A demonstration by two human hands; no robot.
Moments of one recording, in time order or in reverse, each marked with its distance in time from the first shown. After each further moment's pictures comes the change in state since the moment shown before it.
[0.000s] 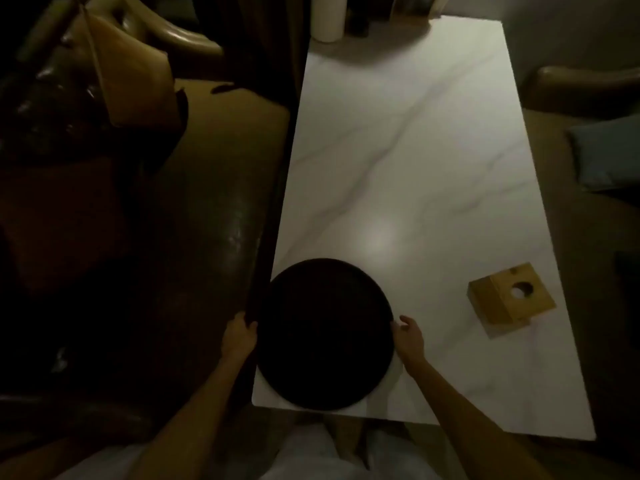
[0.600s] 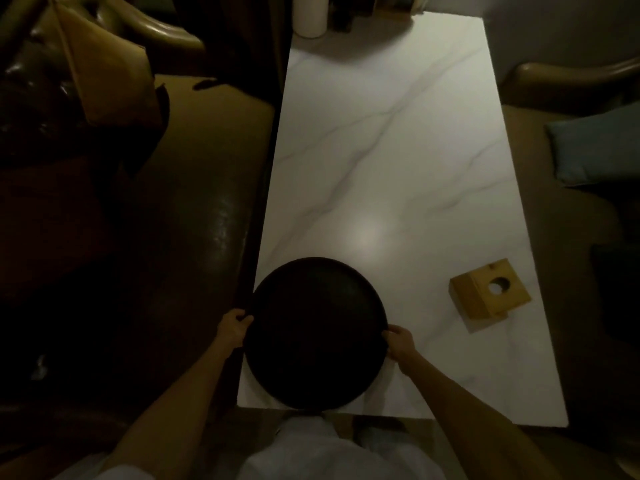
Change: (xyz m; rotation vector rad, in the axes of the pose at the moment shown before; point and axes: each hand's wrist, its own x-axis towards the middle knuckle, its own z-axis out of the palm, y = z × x) left_hand 0.003 0.035 -0.001 -0.219 -0.164 -0.185; right_hand 0.004 0.000 -0.029 0.045 -0.164 0.212
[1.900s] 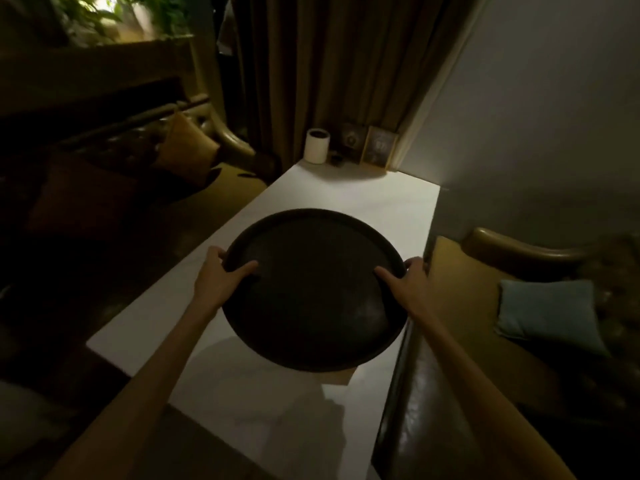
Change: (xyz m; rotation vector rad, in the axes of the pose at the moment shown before) left_hand -0.332 0.162 0.324 -0.354 0.606 0.620; right_hand -0.020 -0.116 -0.460 -0.356 0.188 -1.099
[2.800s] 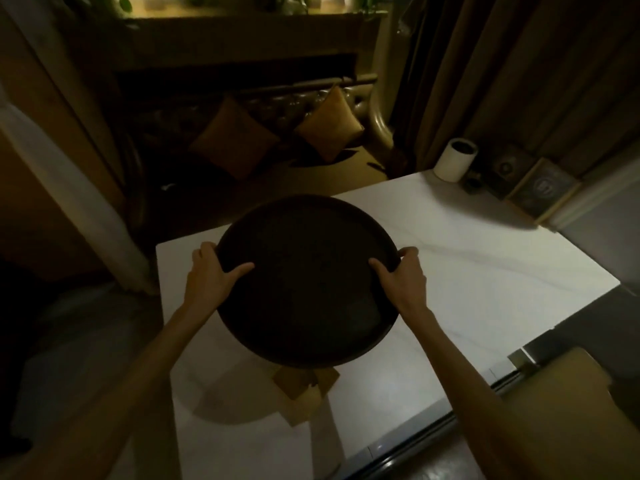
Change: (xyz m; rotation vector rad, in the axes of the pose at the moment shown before) left_hand 0.002 0.035 0.116 0.290 0.622 -0.372; right_hand 0.235 -0.020 0.071 0.001 -0.516 -0.478
